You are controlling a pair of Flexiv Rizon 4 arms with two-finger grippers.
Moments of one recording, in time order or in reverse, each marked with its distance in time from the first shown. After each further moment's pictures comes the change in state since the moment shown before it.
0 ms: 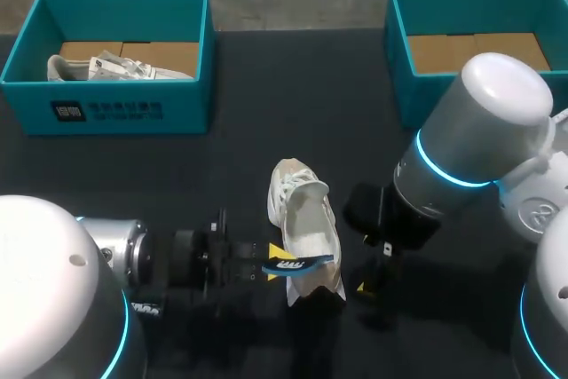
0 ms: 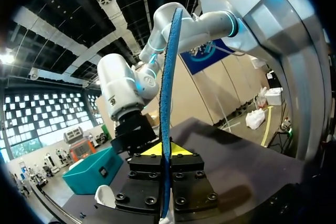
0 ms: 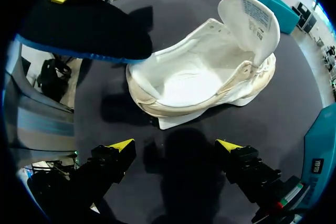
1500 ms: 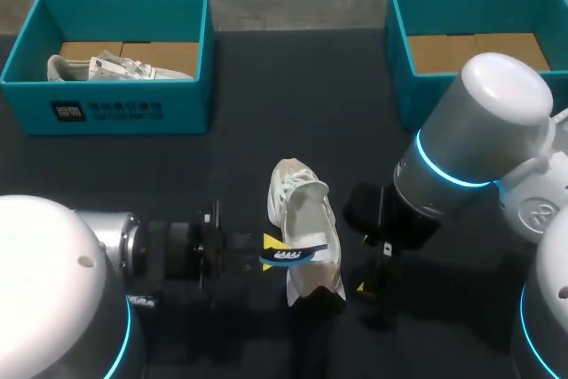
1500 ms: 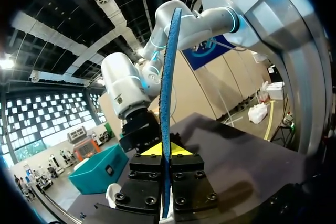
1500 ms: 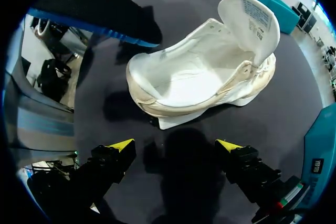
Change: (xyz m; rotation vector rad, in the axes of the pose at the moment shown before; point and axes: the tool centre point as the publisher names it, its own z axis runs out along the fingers) left arm -0.014 0.002 -0.006 -0.036 -0.019 0.031; right arm 0.000 0.000 0.000 0.000 0.000 0.000
